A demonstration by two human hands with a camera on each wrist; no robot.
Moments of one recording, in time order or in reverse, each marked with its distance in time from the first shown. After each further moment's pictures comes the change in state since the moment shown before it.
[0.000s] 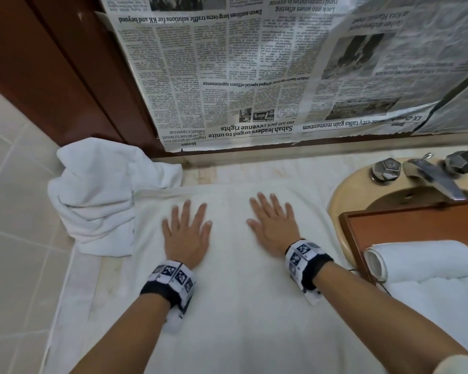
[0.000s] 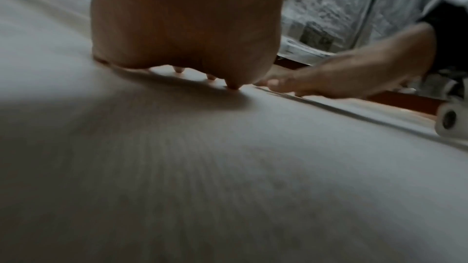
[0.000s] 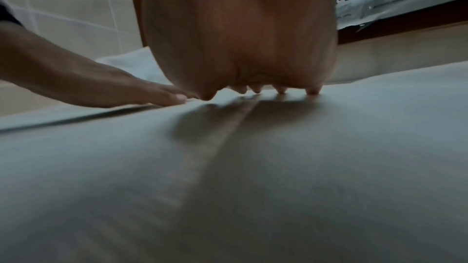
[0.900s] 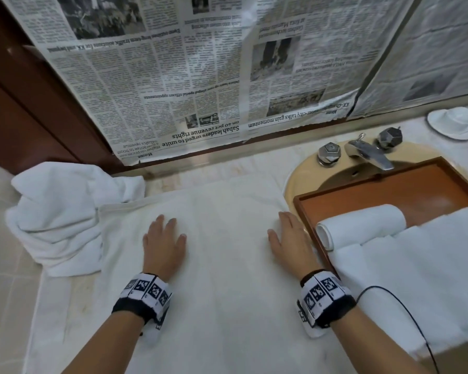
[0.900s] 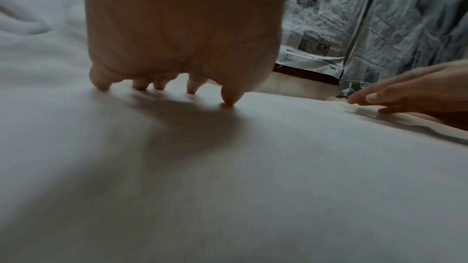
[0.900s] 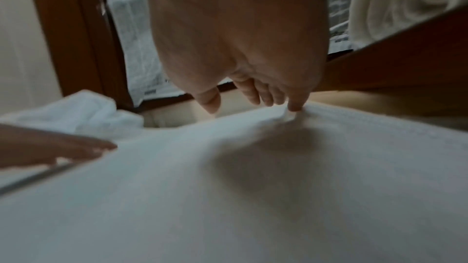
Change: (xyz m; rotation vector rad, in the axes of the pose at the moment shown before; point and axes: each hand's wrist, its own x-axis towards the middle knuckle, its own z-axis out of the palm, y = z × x) left_hand -0.022 0.025 -0.014 -0.188 0.059 0.085; right_hand -0.126 0.051 -0.017 0.440 0.302 0.327
